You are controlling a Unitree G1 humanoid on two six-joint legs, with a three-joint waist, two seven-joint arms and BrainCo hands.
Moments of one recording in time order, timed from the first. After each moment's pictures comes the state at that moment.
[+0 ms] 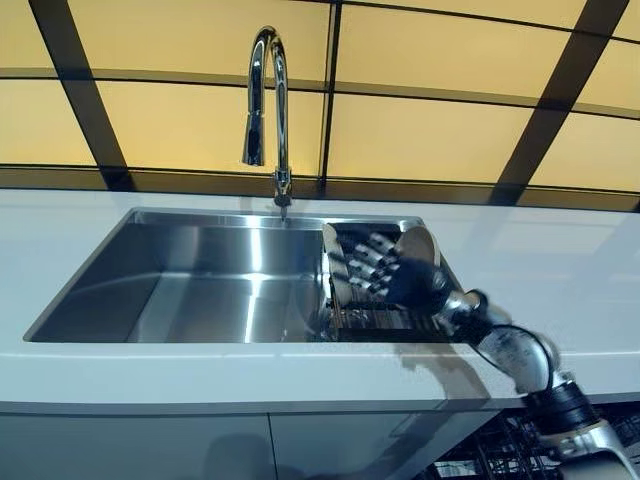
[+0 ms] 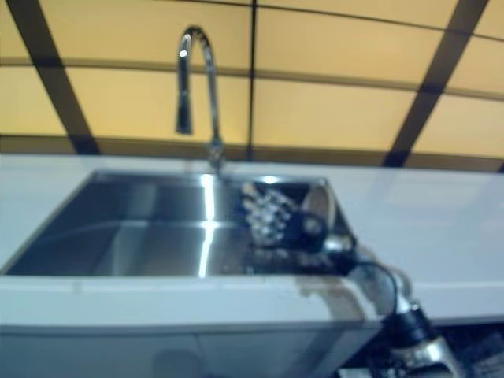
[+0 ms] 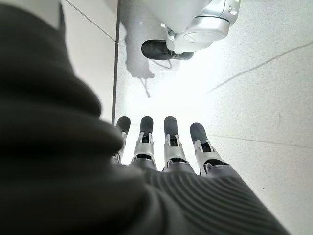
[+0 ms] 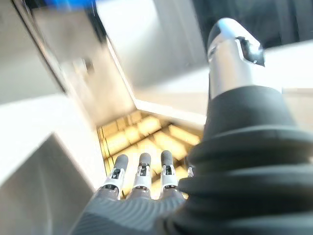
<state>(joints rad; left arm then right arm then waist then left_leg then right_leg) 0.07 0.33 -0.18 1.25 -0.29 0.19 -0.02 -0.40 -0.63 0.07 0.10 1.24 0.46 0.75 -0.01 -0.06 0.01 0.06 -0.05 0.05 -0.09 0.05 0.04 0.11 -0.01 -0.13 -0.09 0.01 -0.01</state>
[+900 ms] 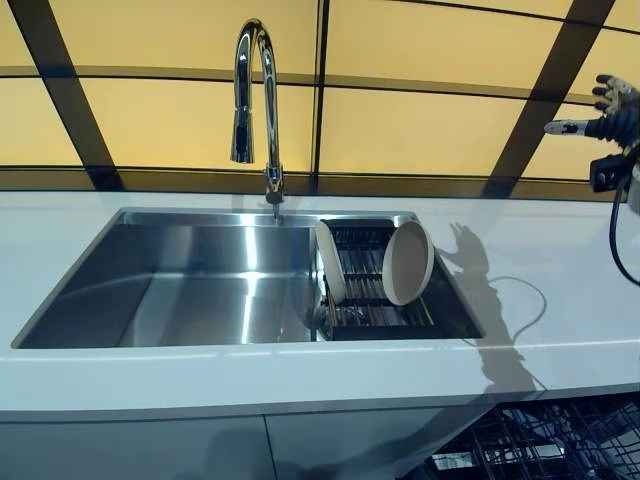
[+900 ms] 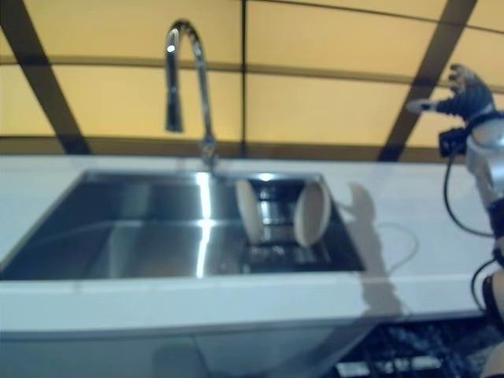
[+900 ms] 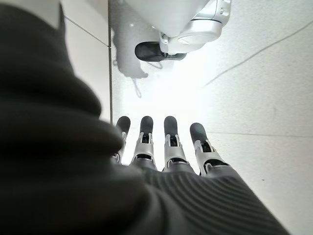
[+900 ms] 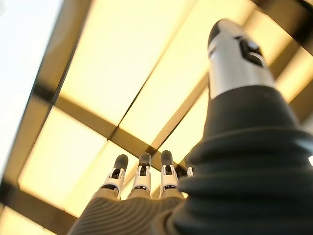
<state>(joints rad) 0.04 0.31 -0.24 1.27 -0.30 0.23 0.00 -1.24 -1.11 0.55 0.68 0.45 0.33 -0.03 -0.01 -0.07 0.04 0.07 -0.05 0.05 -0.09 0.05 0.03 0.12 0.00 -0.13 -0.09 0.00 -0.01</state>
